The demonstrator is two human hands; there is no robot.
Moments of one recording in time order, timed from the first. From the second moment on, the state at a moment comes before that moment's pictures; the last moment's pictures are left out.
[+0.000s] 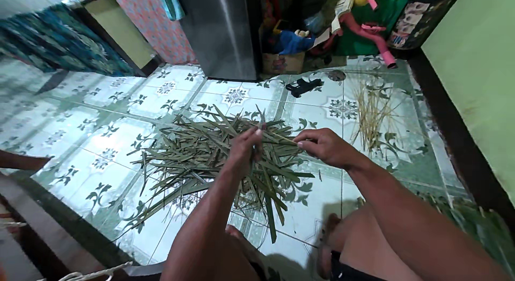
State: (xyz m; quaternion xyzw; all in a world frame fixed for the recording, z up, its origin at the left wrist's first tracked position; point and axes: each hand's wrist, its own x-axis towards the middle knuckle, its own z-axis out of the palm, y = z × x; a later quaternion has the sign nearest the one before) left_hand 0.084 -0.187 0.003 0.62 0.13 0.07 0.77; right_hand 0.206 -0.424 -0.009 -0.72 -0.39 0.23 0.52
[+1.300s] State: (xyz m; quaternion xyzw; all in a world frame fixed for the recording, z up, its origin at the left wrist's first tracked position) left_hand 0.075 -0.192 -0.013 0.90 -0.01 -0.32 0.30; right_hand 0.210 -0.413 -0.019 -0.83 -0.52 0.18 0.08
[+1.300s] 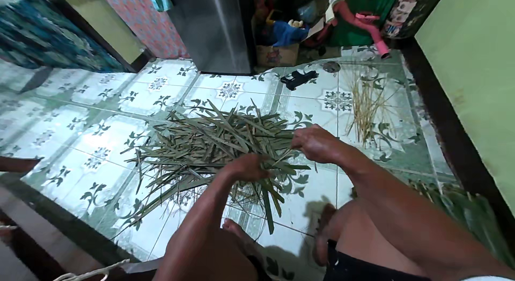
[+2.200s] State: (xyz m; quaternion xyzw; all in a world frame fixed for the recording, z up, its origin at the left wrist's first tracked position) left_hand 0.065 -0.158 0.013 0.60 0.08 0.15 0.78; right_hand 0.192 -0.405 -0.029 -0.73 -0.50 0.15 0.43
